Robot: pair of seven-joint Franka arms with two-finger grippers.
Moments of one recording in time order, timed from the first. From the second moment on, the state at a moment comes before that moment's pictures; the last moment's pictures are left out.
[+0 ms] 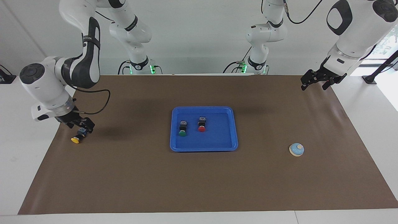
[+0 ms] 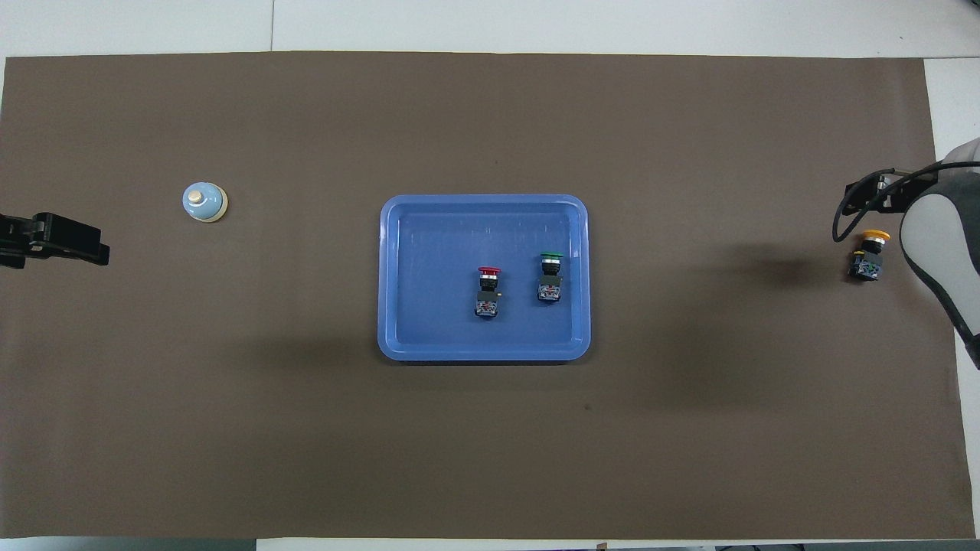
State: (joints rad) left arm 0.05 -0.02 -0.04 -1.66 -0.02 1.57 0.05; right arm -0.28 0.24 0.04 -1.85 -0.09 2.13 0.08
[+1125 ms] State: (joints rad) left arm 0.05 -0.02 -0.04 -1.66 -0.02 1.57 0.05; right arm -0.37 0.29 0.04 -2.05 -0.11 2.42 0.11
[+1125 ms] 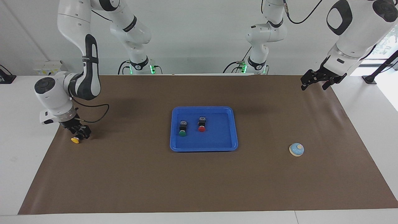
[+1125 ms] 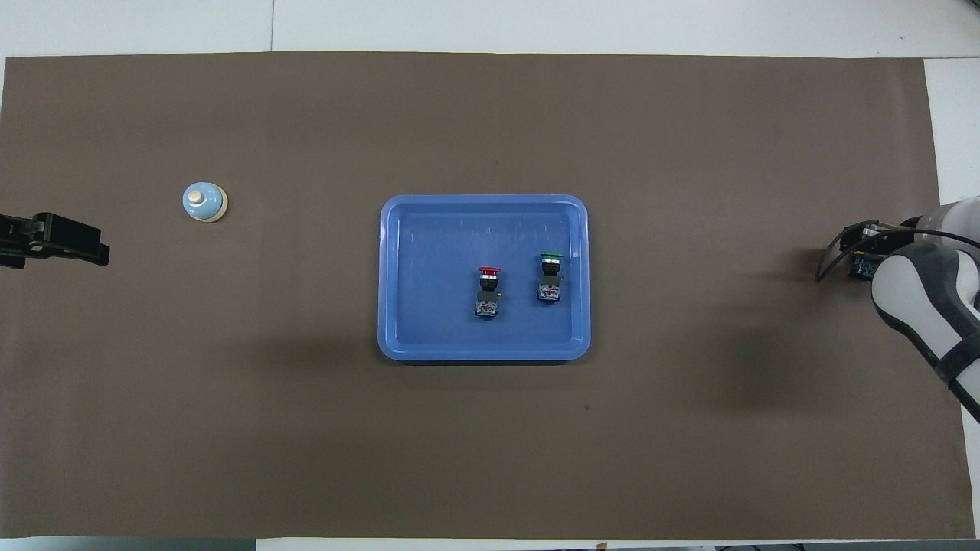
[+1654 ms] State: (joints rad) left arm 0.05 -0.02 -0.04 -1.66 -0.02 1.57 0.05; right arm -0.38 0.29 0.06 -2.05 -0.11 2.39 0.11
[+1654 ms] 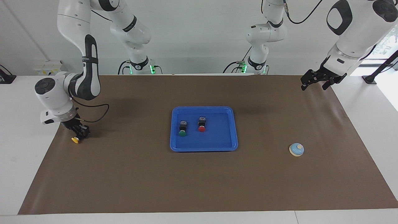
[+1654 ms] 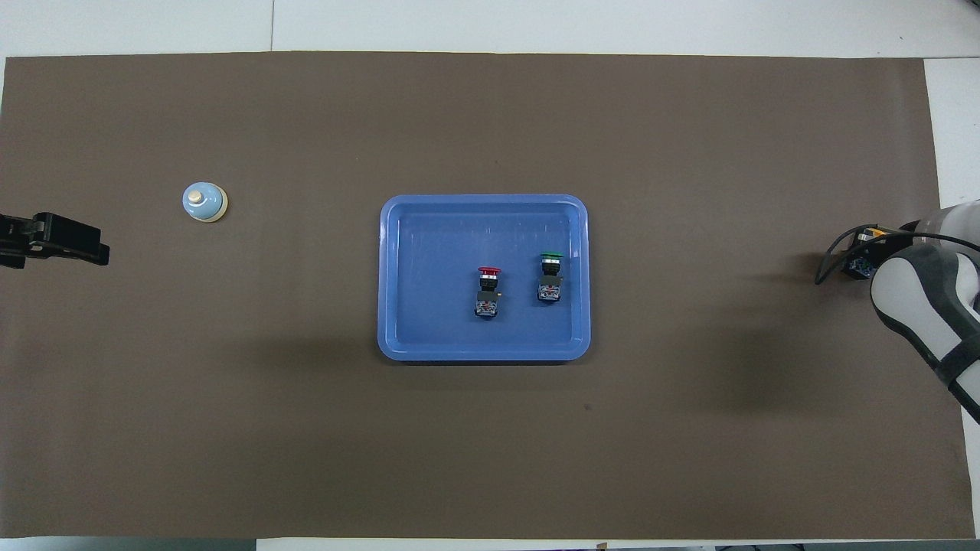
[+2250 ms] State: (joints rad) left arm 0.05 -0.02 -0.04 -1.66 -0.02 1.57 0.05; right arm -0.10 0.23 0.08 -1.73 -0.02 1.85 0.31
